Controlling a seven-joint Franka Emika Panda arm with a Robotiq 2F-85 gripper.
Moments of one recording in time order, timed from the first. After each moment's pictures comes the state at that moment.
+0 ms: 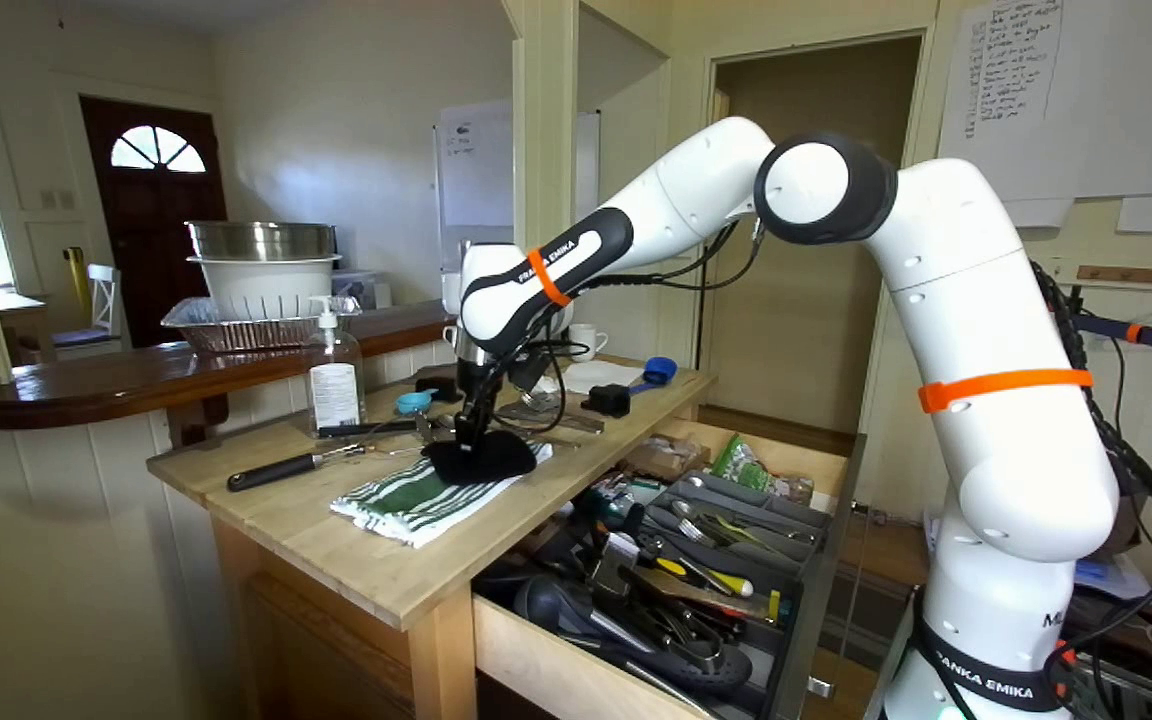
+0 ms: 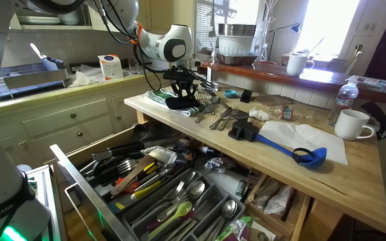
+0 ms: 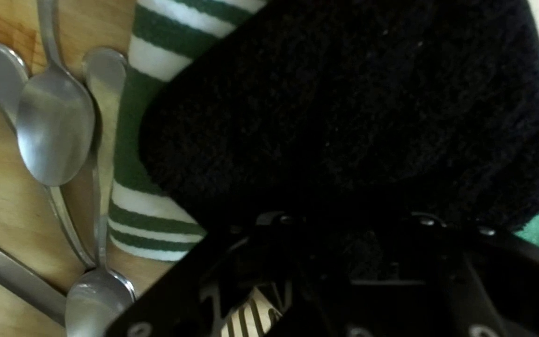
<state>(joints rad) 0.07 0.46 0.14 -1.72 -0.04 2.32 -0.38</state>
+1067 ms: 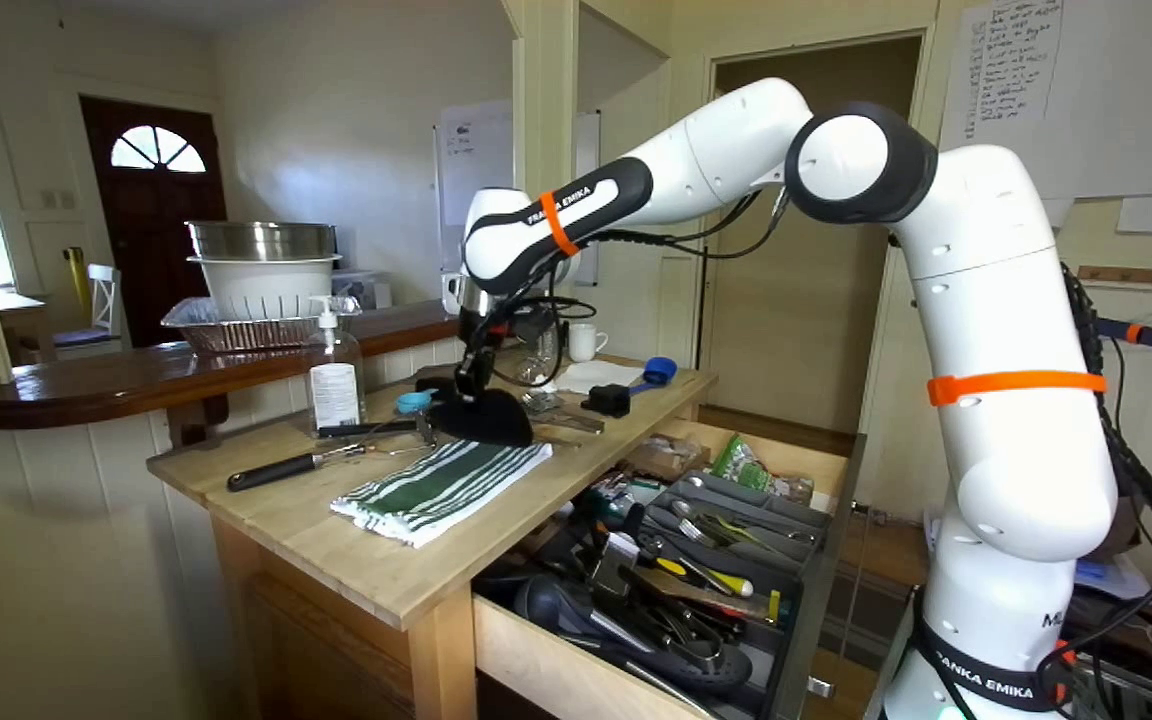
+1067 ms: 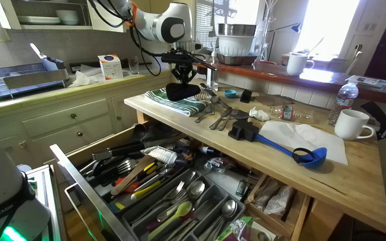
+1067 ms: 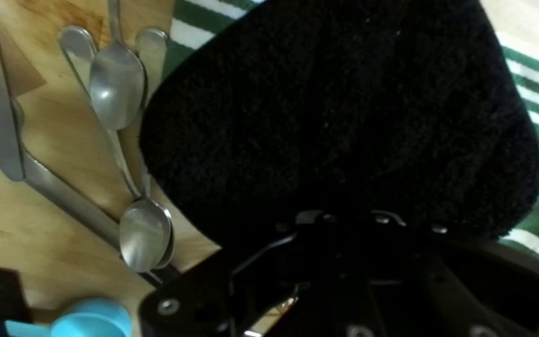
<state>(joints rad) 0.06 0.35 0.15 -1.68 0.00 2.21 -0.38</state>
